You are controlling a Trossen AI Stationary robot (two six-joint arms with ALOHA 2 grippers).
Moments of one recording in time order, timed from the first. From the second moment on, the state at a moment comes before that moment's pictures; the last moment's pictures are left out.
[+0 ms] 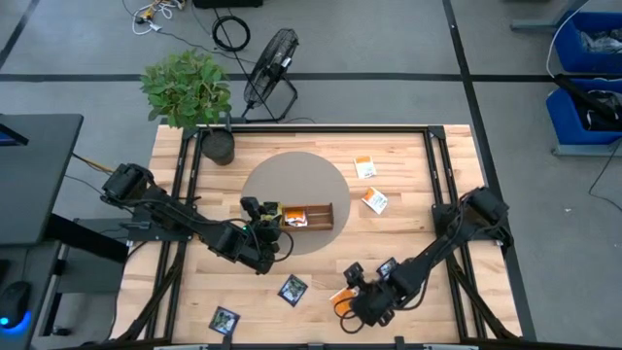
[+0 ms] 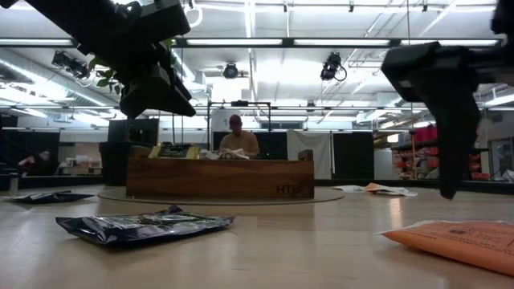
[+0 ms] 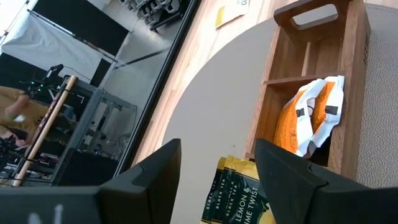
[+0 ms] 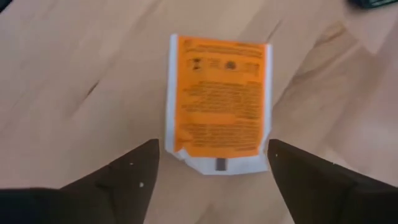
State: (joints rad) left arm -0.46 1.59 0.89 -0.43 -1.12 -0.31; right arm 0.70 1.89 1.14 -0.42 0.22 -0.03
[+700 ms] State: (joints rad) left arm -0.46 1.59 0.89 -0.43 -1.09 -0.31; right arm 0.71 1.93 1.14 -0.42 0.21 0.03
